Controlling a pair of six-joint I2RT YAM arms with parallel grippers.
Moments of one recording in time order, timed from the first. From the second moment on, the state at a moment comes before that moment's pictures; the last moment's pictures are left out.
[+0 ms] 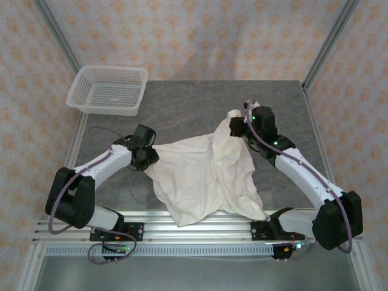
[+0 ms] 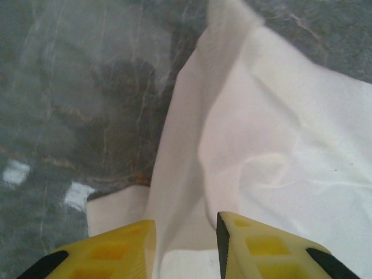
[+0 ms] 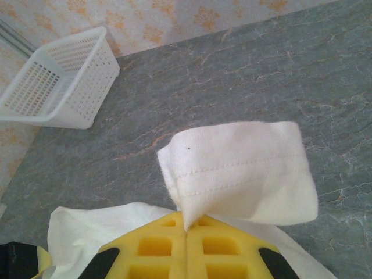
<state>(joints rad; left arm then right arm) -0.31 1.42 0.83 -0.65 -0.01 -0.97 0.39 1.21 0.92 -0.20 -0.13 0.45</state>
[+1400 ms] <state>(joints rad) -0.38 1.47 0.75 -0.45 -0.13 -1.83 0.39 1.15 0.92 -0.22 -0.15 0.44</state>
